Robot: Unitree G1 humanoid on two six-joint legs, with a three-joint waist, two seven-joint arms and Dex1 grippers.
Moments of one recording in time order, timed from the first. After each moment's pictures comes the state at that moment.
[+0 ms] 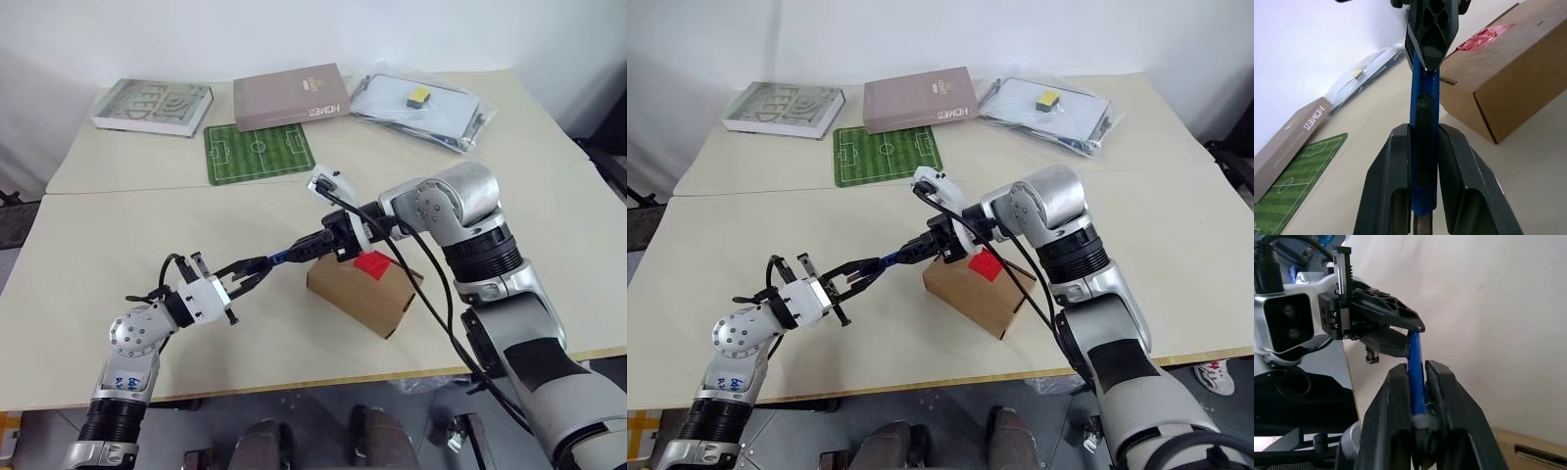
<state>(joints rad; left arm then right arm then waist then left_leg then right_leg) -0.18 0.50 0.05 0.09 -0.11 -0.58 -0.74 -1.16 -0.33 0.27 0.25 0.56 1.40 0.98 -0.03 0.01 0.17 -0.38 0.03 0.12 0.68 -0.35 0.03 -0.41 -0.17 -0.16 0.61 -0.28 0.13</state>
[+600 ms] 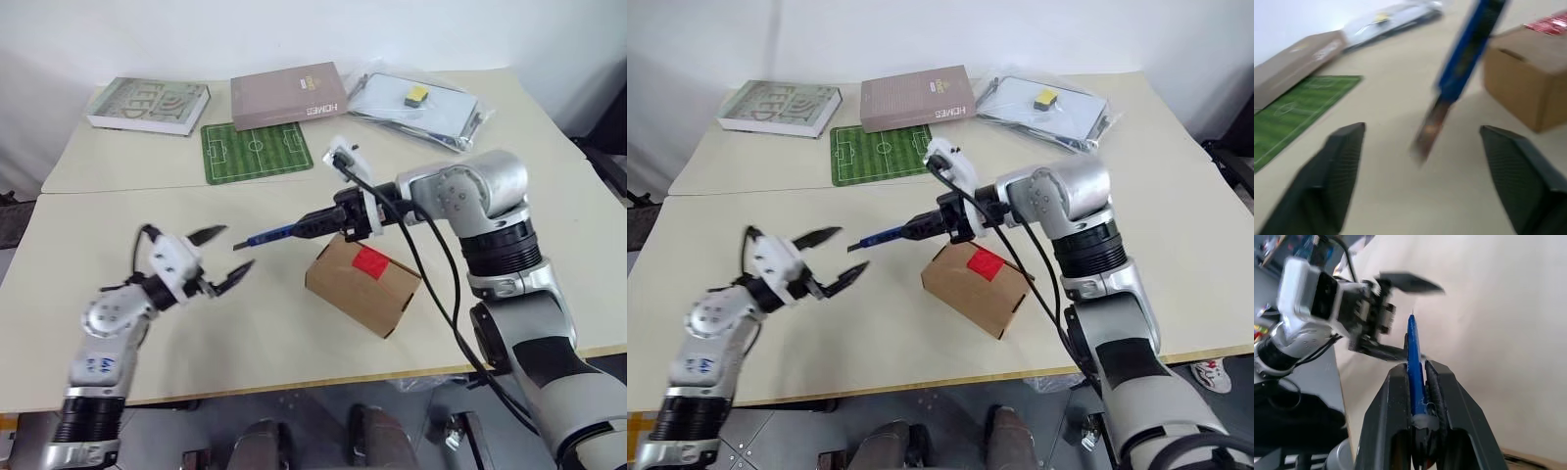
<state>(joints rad) -0.17 0.60 0.22 -0.09 -0.34 0.02 -0.70 -1.17 -0.38 0.15 0.21 0.57 1.33 0.94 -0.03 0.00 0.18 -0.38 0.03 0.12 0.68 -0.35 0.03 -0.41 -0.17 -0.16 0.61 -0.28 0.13</state>
